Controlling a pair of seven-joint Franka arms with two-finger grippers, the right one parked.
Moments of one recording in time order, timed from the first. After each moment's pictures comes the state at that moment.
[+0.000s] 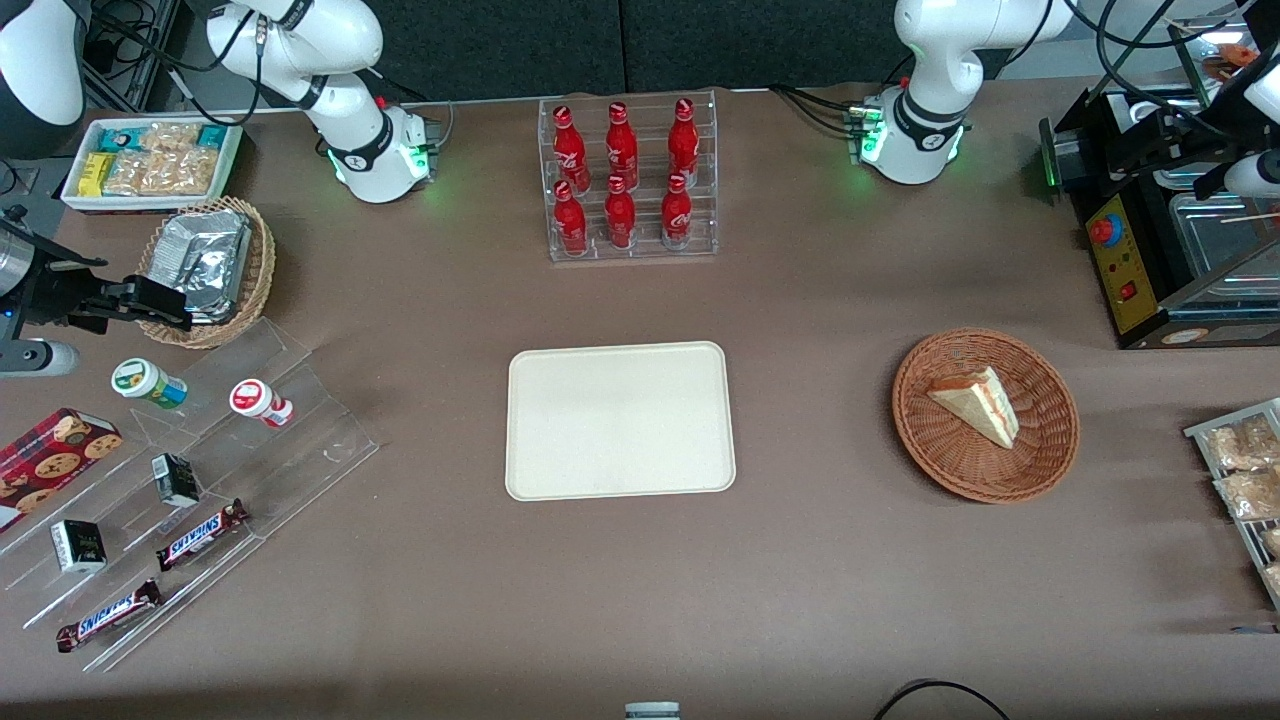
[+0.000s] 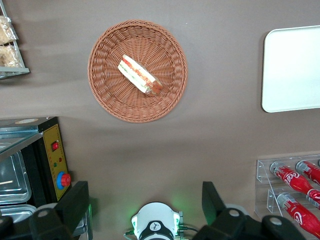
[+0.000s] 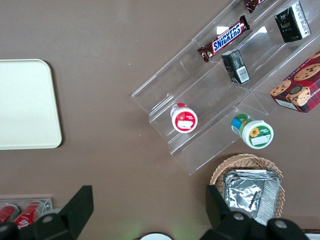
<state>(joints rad) 0.00 -0.16 0.00 -1.59 -0.04 1.34 0.04</state>
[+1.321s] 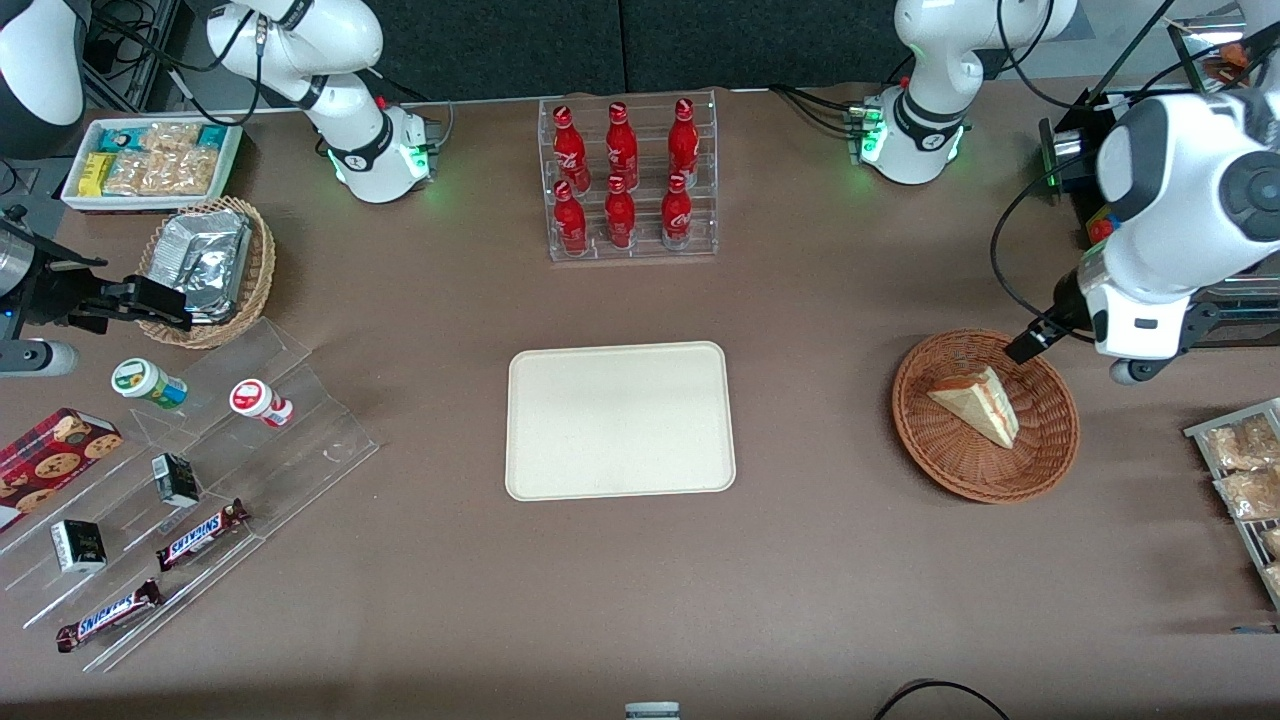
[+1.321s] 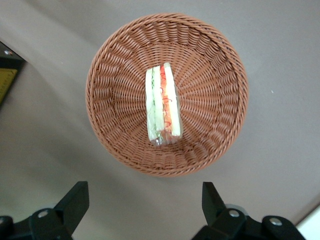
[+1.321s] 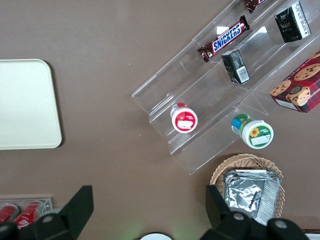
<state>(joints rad) 0.00 -0.04 -0.03 -2.11 0.03 1.99 -0.75</state>
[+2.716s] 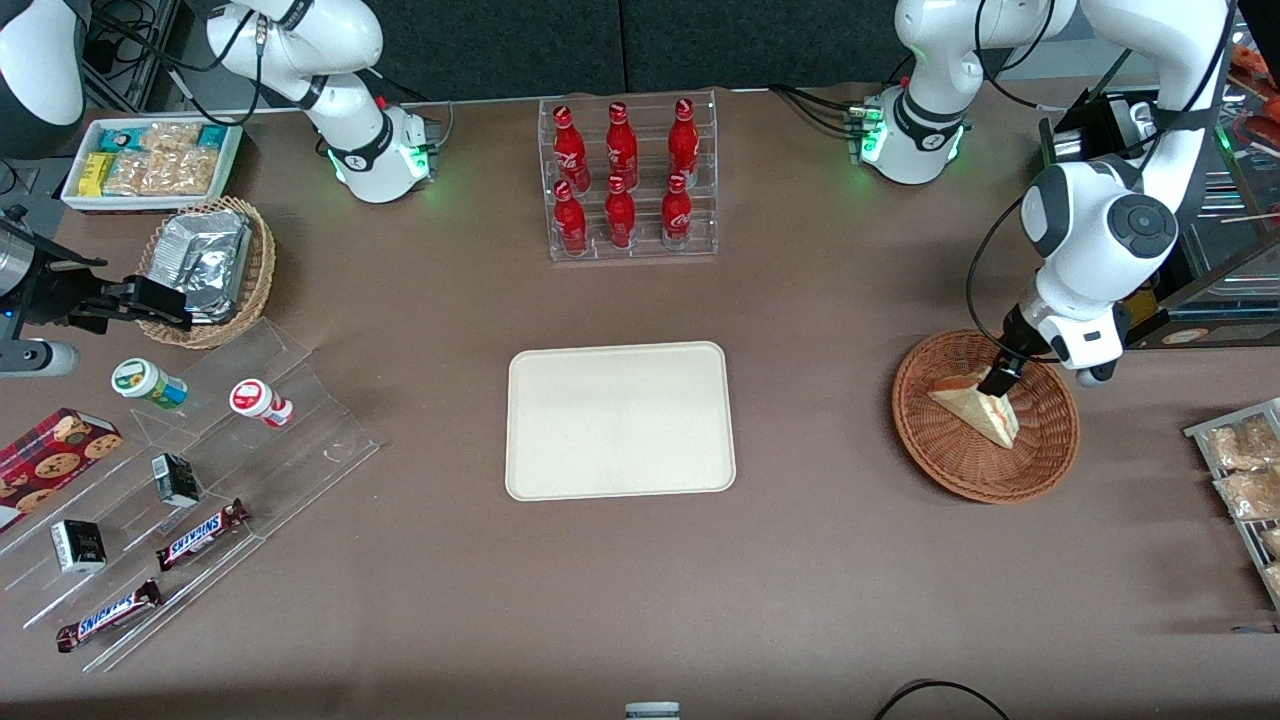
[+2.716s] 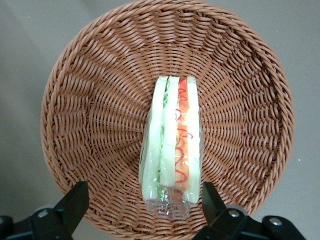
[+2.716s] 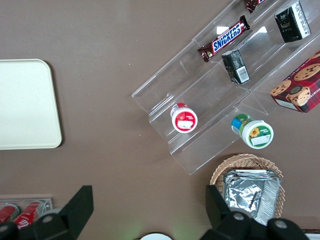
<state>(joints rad) 0.03 0.03 -0.02 -2.45 0.01 2.56 -1.02</state>
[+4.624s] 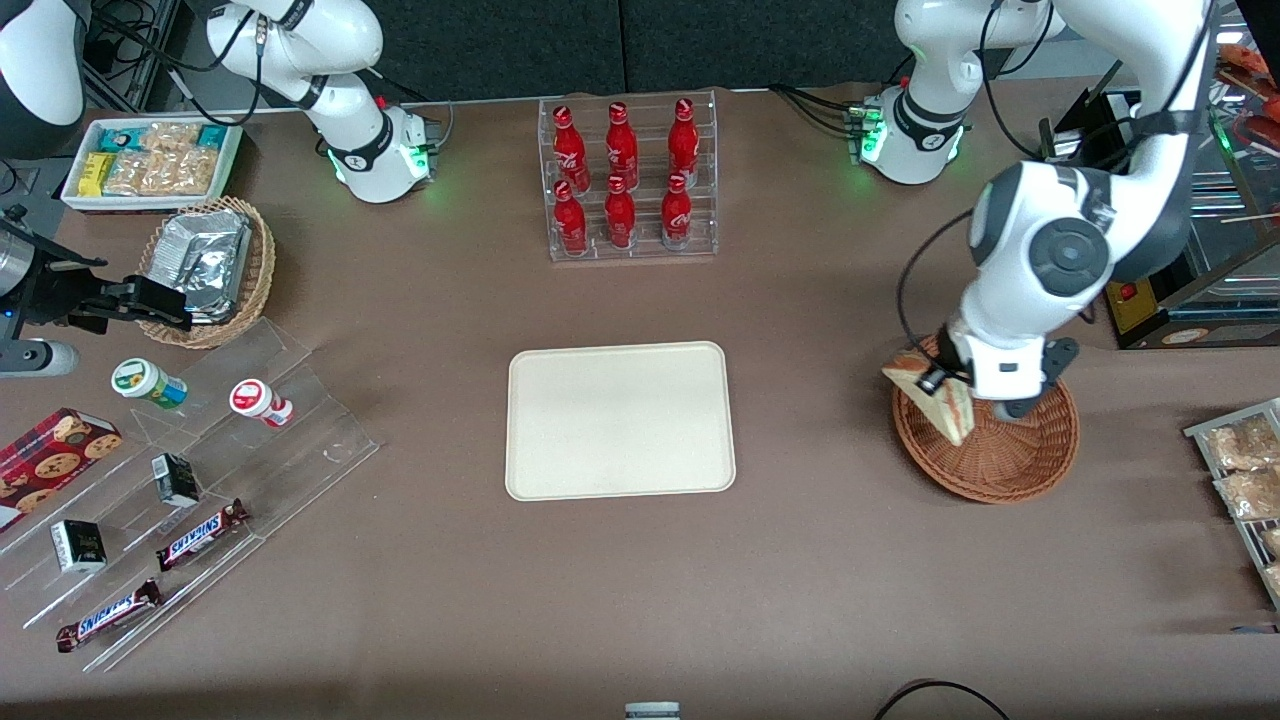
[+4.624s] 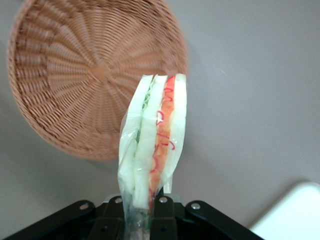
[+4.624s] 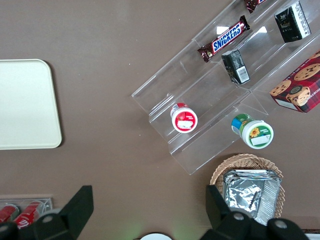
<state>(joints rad) 0.02 0.12 -0.33 -2.01 0.09 2.06 -1.06</state>
